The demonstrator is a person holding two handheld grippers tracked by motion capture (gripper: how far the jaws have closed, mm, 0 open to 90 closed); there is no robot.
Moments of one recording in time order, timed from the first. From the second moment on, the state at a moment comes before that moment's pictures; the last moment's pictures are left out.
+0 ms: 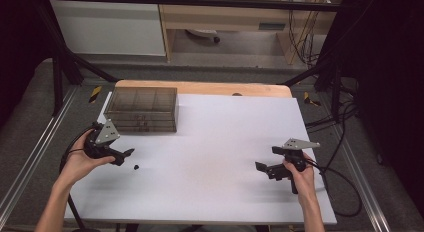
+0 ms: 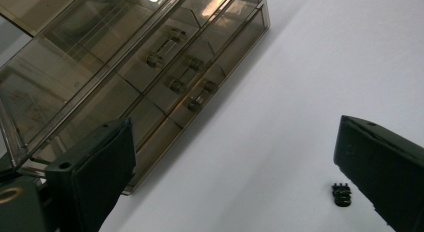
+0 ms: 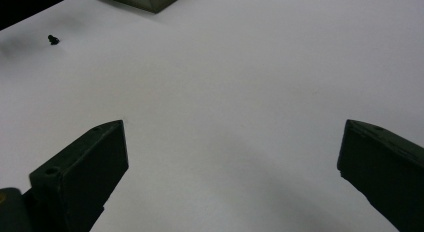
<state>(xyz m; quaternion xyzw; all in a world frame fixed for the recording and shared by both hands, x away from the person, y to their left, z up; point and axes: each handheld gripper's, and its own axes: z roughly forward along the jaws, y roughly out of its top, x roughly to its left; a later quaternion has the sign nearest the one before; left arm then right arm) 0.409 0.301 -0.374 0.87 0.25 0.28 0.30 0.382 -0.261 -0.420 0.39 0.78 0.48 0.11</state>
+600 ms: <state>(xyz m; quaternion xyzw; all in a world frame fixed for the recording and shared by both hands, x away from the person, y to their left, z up) 0.421 0.294 -0.385 0.88 0.22 0.32 0.26 0.382 -0.261 -0.420 0.39 0.78 0.48 0.11</state>
